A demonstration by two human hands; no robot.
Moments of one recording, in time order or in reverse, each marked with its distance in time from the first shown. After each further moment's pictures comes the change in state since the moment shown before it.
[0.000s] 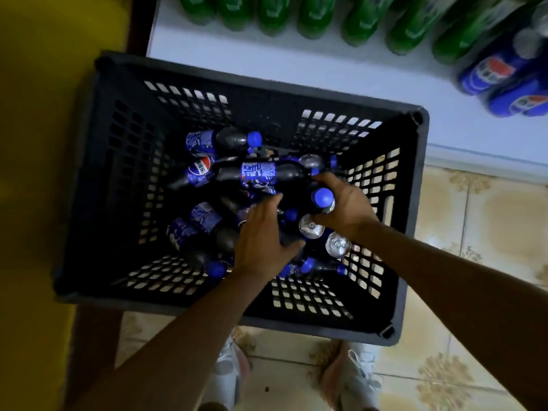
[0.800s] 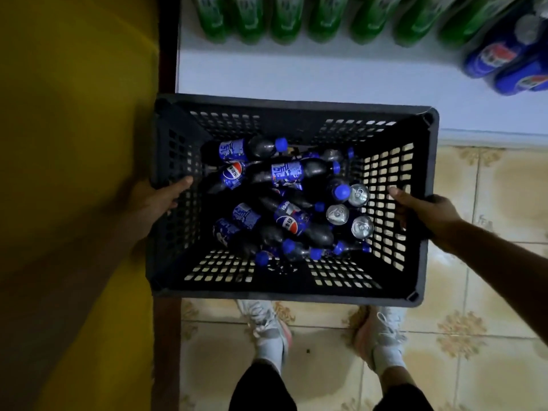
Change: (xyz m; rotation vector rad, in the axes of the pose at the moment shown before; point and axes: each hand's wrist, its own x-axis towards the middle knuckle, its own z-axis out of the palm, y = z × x) left_hand 0.050 -0.104 -0.225 -0.296 0.107 -0.654; right_hand -0.070 -0.011 -0.062 0.648 0.174 0.773
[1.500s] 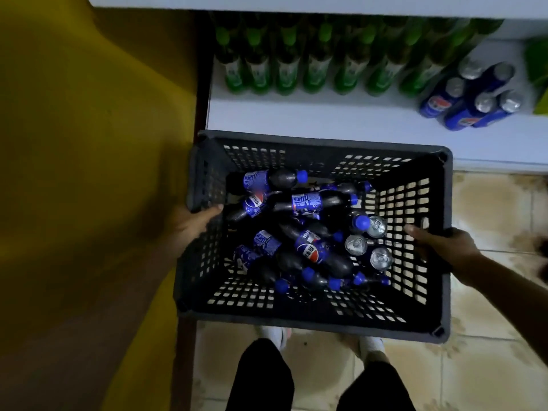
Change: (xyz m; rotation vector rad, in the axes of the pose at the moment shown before) left_hand -0.148 0.037 -0.023 0.015 -0.002 -0.035; right_hand -0.114 0.017 -0.098 -0.067 0.000 -0.023
